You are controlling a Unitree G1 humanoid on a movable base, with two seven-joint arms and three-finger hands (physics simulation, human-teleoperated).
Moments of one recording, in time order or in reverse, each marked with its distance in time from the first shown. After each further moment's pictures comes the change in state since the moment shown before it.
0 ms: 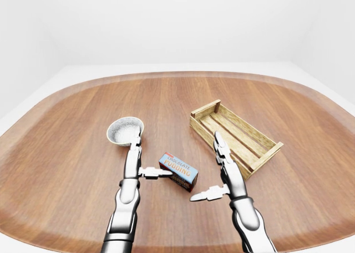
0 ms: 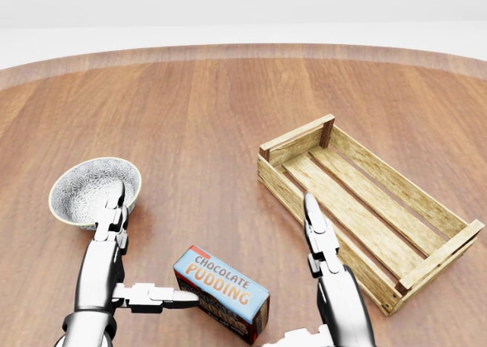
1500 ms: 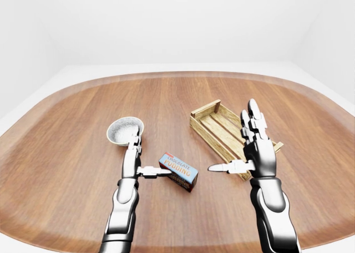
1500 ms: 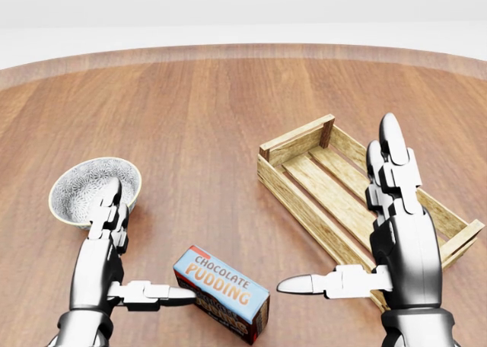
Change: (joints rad) left arm 0.005 0.001 0.019 -0.036 -0.088 0.023 -0.045; right arm -0.158 0.019 -0.214 -0.185 0.088 0.064 0.034
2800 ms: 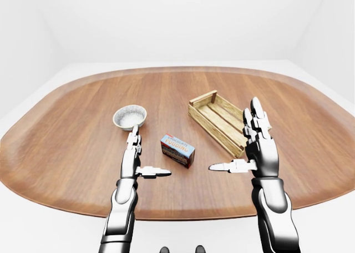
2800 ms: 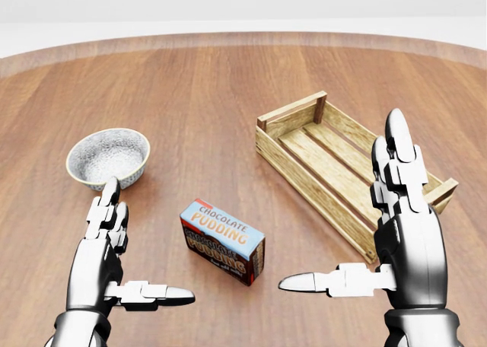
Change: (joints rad) left arm 0.008 -0.001 0.005 -0.024 -0.022 0.012 -0.016; right arm 0.002 0.001 -0.002 -0.030 -0.011 0.013 -0.010
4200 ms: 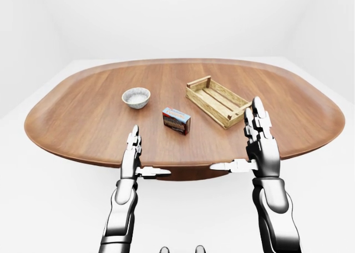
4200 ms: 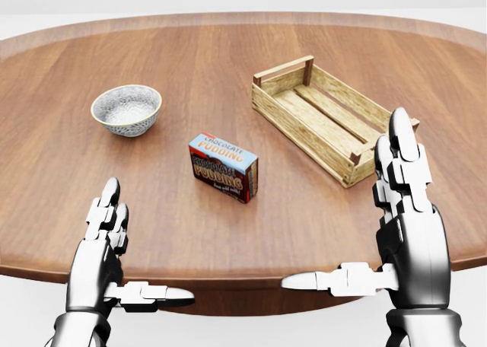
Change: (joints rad) left arm 0.007 -0.001 -0.001 -0.009 -0.005 0.004 -0.002; right arm 0.000 0.000 -0.004 -0.009 0.005 0.004 -0.004
